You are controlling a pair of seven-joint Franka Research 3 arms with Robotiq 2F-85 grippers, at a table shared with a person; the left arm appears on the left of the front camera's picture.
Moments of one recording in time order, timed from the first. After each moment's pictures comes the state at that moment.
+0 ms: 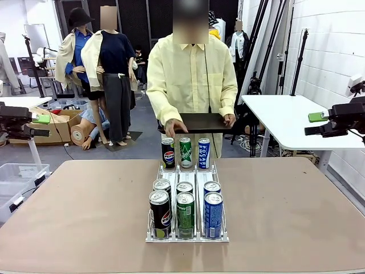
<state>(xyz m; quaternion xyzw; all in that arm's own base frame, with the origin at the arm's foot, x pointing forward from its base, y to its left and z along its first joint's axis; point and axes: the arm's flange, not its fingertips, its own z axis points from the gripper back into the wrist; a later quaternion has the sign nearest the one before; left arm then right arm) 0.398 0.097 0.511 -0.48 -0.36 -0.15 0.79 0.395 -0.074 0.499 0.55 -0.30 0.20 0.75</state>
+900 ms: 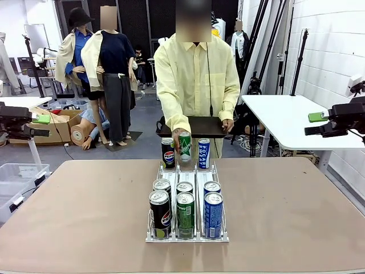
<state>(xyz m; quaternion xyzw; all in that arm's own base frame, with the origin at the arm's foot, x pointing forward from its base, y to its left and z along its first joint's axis) 0.398 0.097 0.511 -0.48 -0.36 -0.15 0.79 0.395 -0.074 0.499 0.55 -0.30 0.20 0.75</state>
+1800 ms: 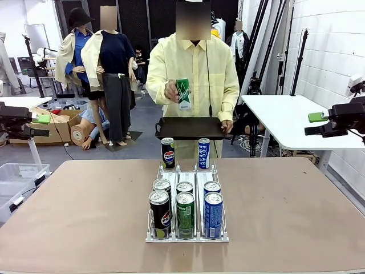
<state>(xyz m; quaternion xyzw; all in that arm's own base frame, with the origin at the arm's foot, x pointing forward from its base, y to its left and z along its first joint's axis) 0.398 0.097 0.511 -0.48 -0.36 -0.15 0.79 0.395 -0.074 0.499 0.55 -0.30 0.20 0.75</state>
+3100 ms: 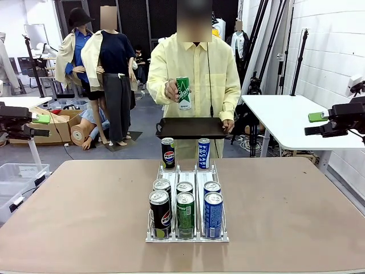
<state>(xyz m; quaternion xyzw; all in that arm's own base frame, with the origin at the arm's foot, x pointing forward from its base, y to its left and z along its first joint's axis) 0.398 0.097 0.511 -0.48 -0.36 -0.15 0.79 0.395 -0.074 0.499 0.55 -0.30 0.20 0.75</state>
